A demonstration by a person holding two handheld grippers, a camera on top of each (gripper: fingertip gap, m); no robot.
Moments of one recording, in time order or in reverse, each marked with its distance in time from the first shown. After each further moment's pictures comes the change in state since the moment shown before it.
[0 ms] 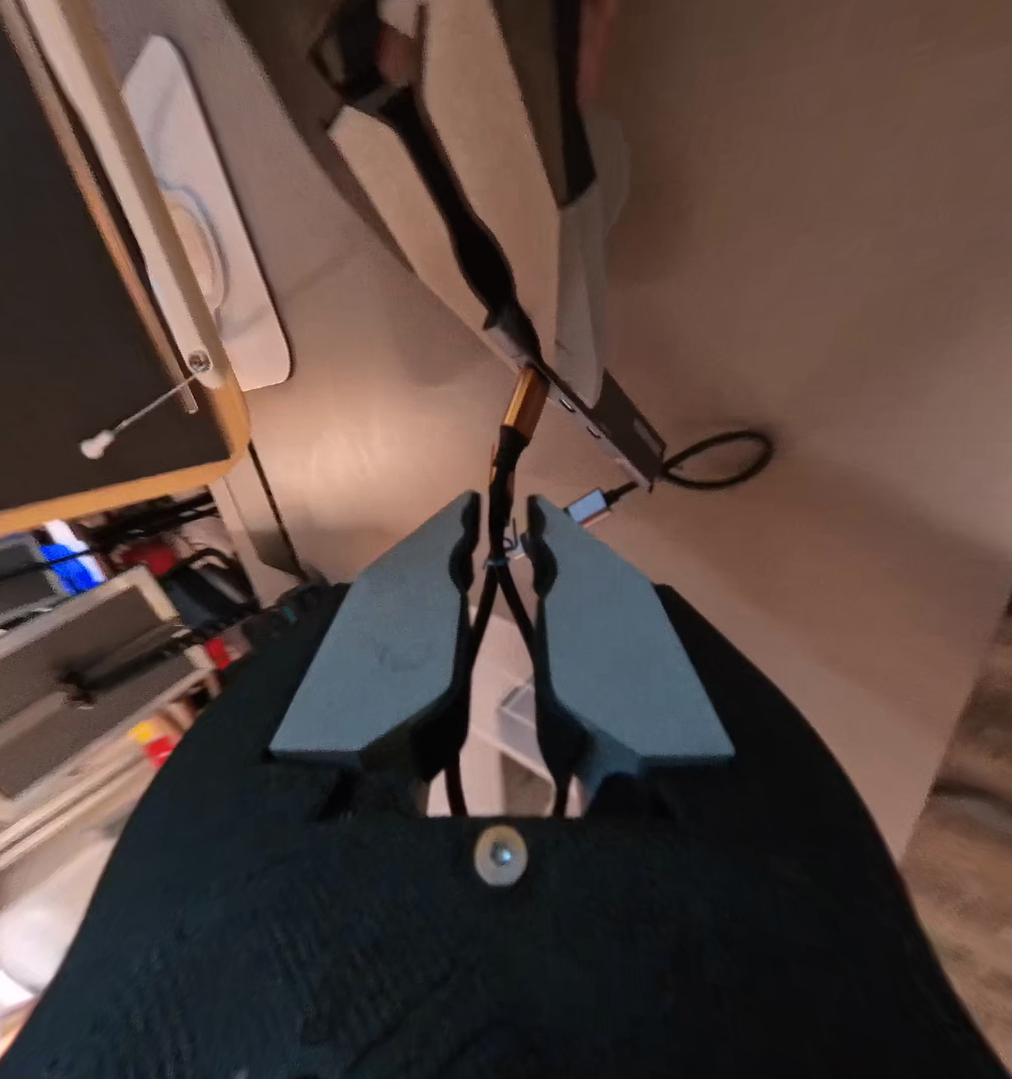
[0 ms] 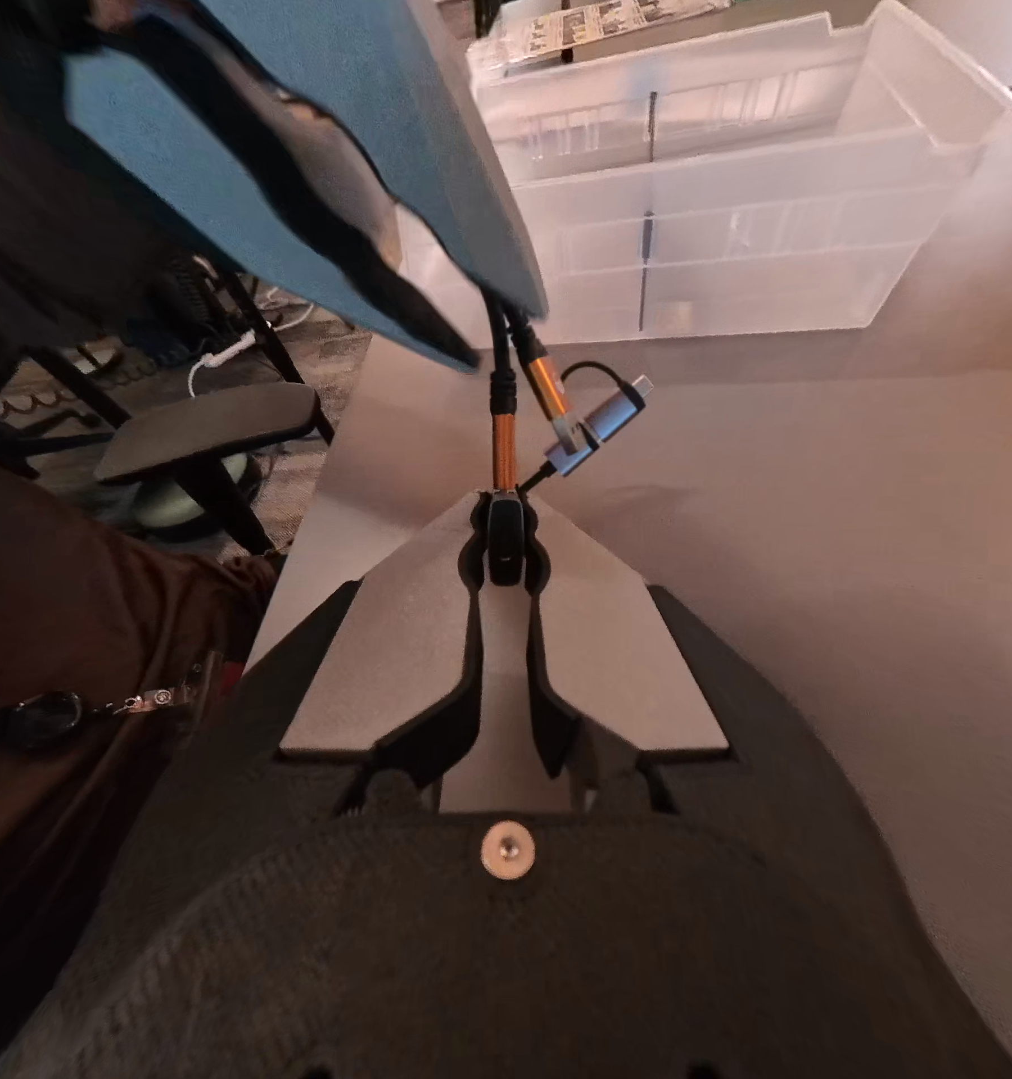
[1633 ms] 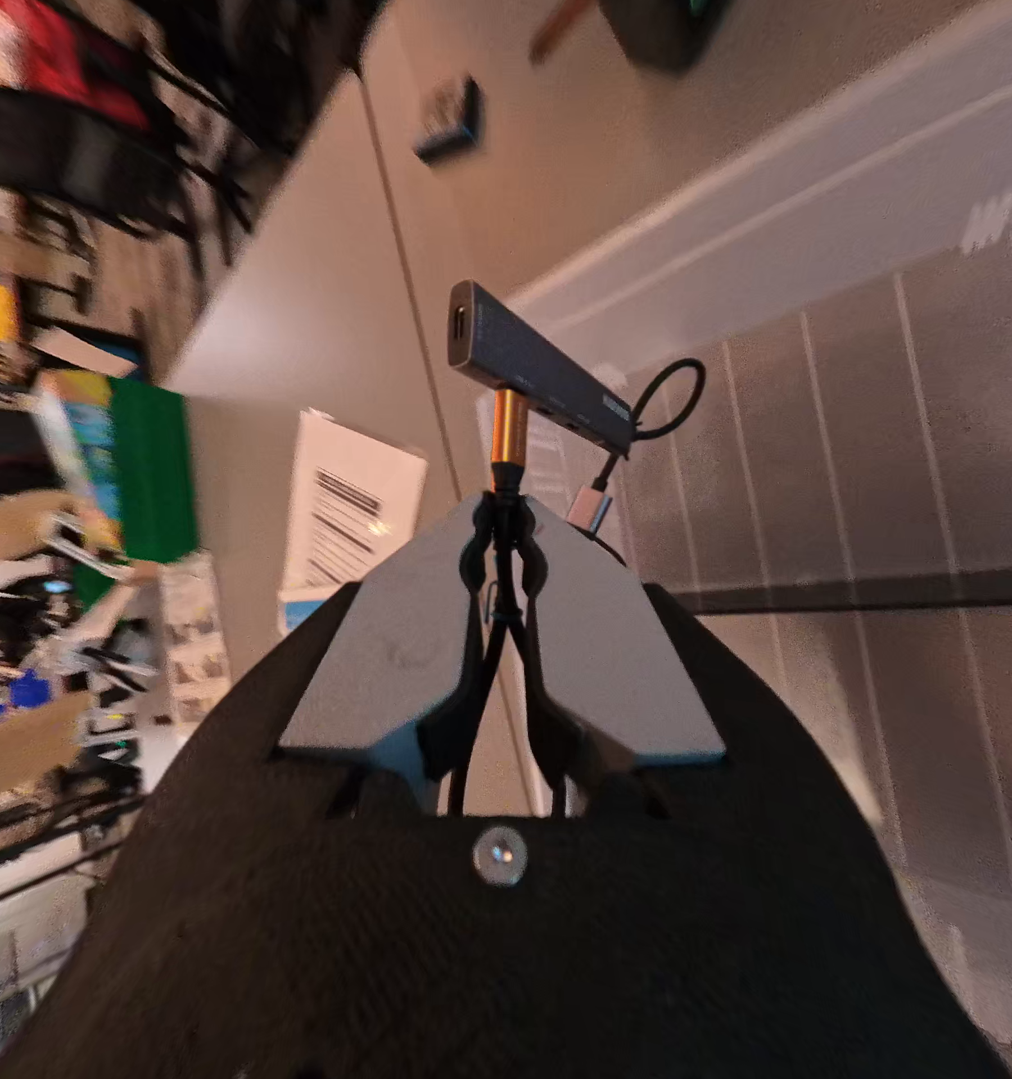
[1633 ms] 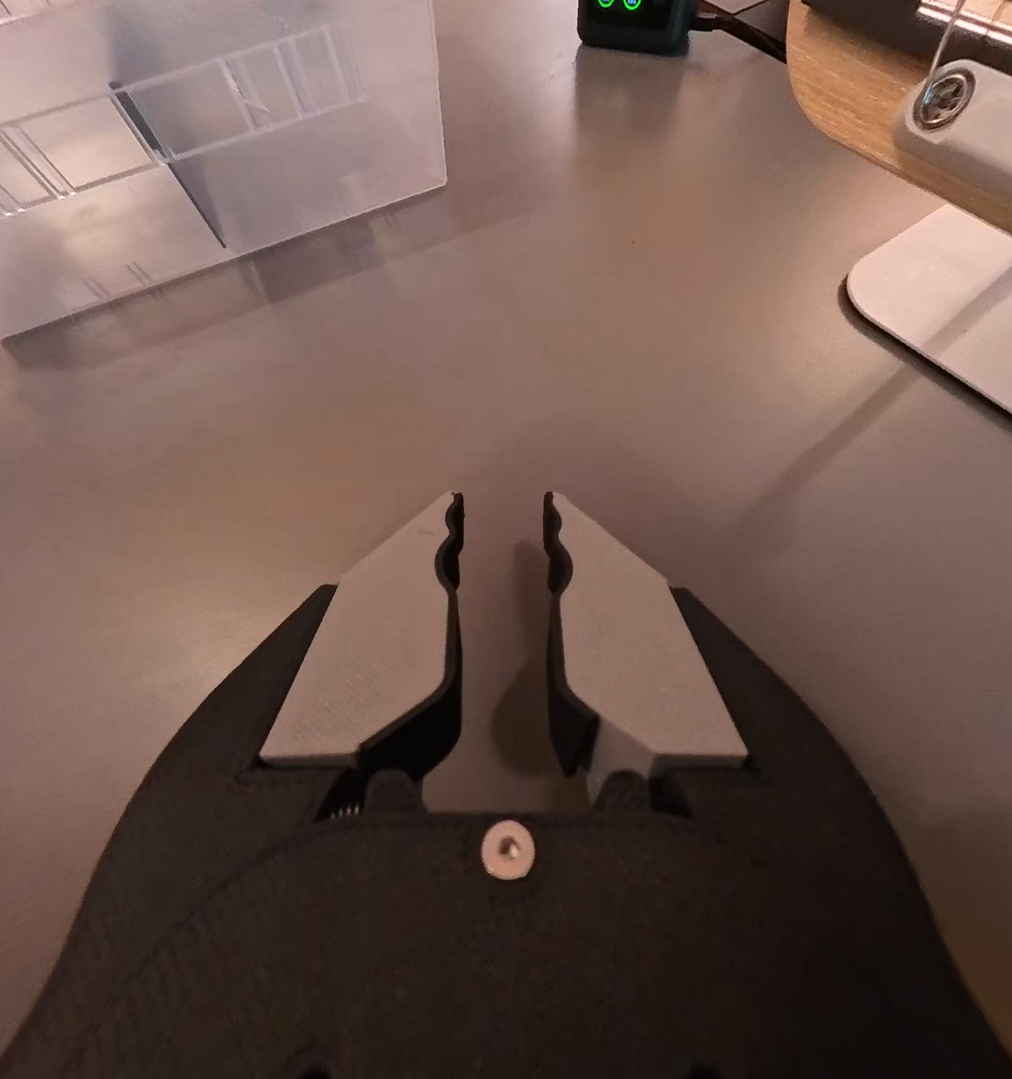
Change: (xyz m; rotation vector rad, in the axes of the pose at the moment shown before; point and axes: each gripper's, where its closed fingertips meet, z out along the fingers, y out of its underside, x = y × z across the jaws) left arm -0.082 0.337 0.005 -0.436 -0.360 -1.051; right arm 0.121 0.044 -0.035 -0.112 0.577 0.194
